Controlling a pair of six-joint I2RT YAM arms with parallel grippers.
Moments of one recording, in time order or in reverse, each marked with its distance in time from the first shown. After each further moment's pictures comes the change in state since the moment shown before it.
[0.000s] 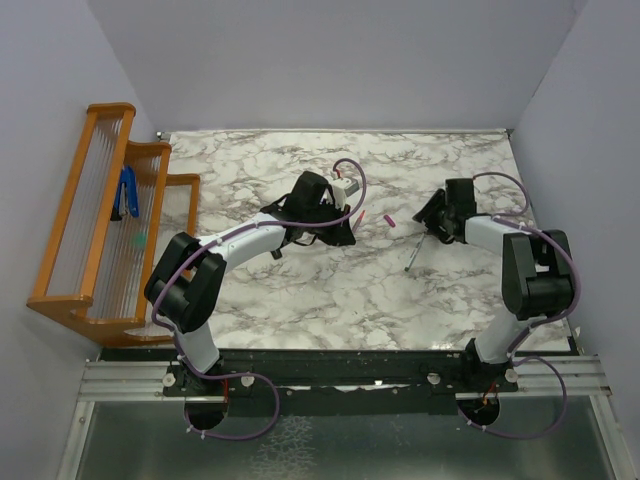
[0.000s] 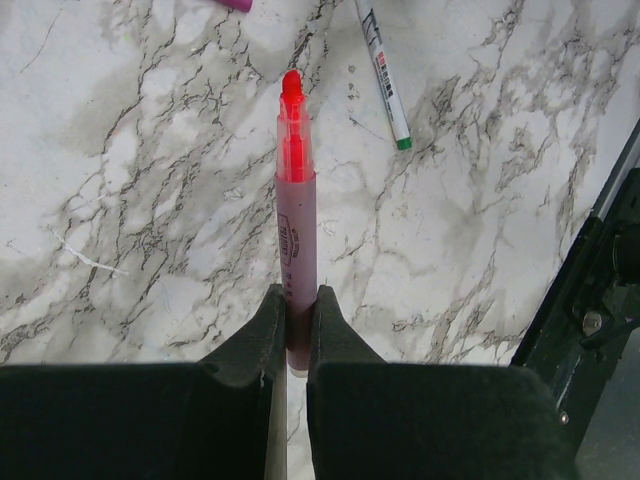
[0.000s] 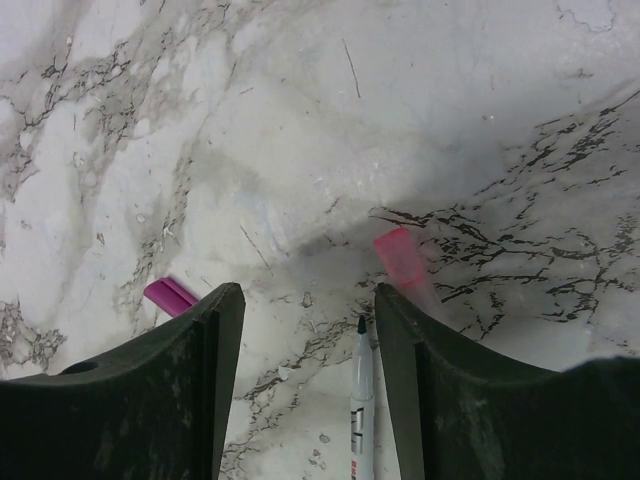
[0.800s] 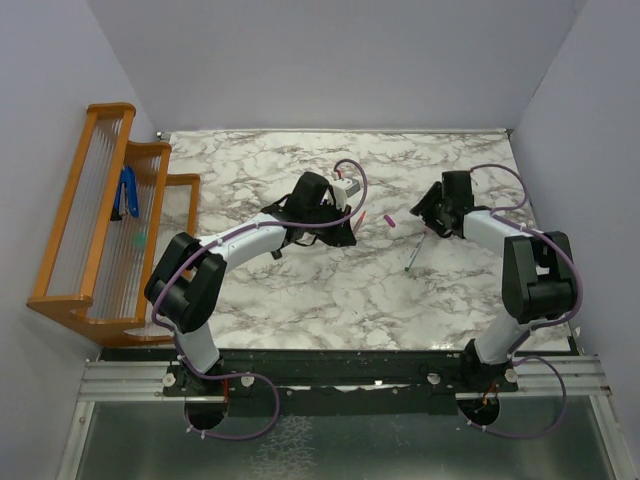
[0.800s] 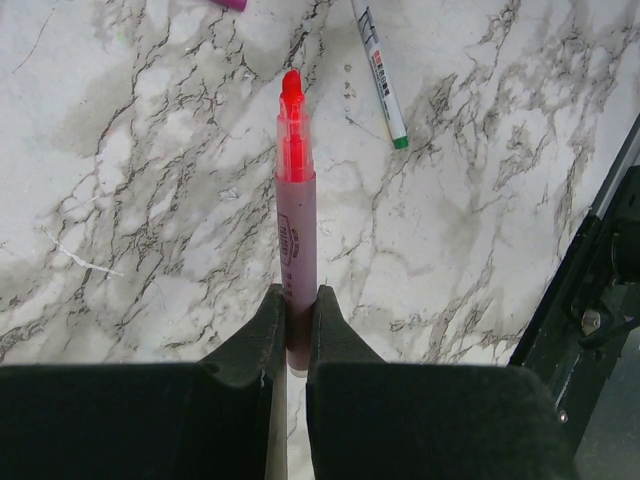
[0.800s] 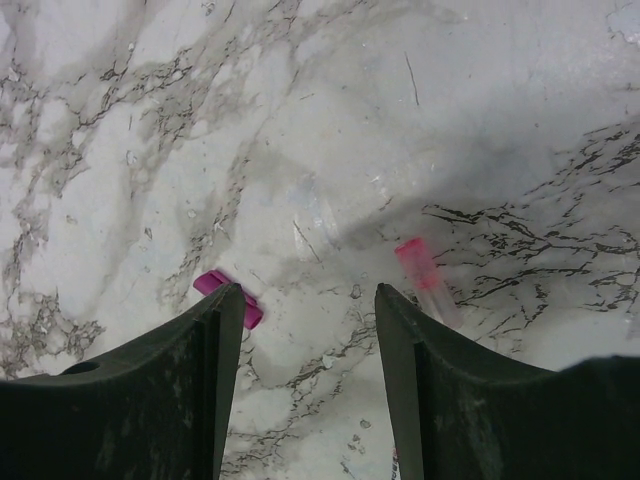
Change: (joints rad) left arm -0.006 0.000 0.000 0.000 0.000 0.000; right arm 0.034 -0.026 0.060 -0.060 0.019 0.015
